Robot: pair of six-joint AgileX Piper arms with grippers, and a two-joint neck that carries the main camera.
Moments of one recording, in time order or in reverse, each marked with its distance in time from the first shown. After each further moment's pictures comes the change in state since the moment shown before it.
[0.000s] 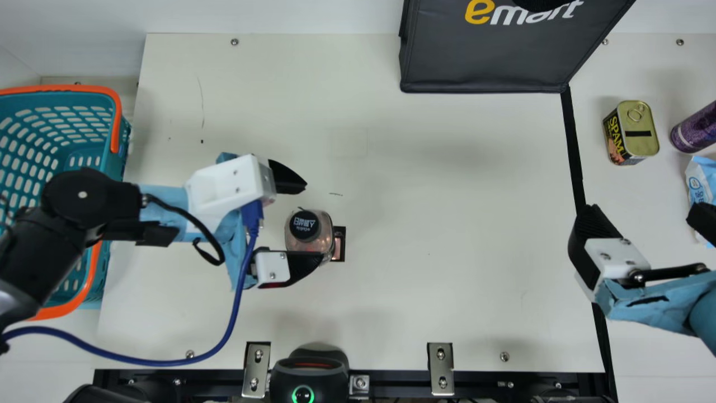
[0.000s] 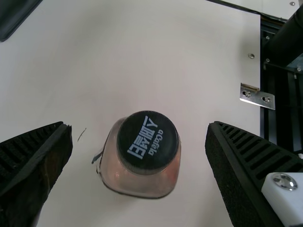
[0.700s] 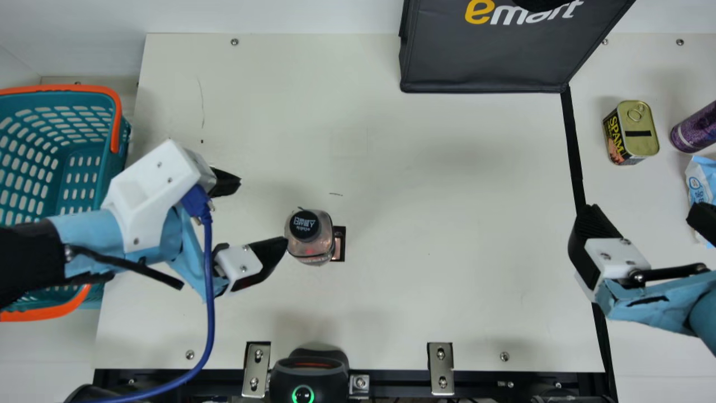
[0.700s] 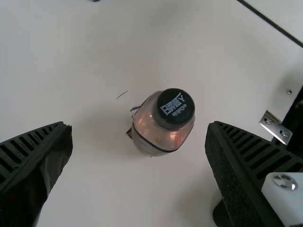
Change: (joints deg) left arm -2.2 -15.6 -3.3 21.9 -3.0 -43.2; right arm 0.0 0.0 0.0 0.0 0.0 0.0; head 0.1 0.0
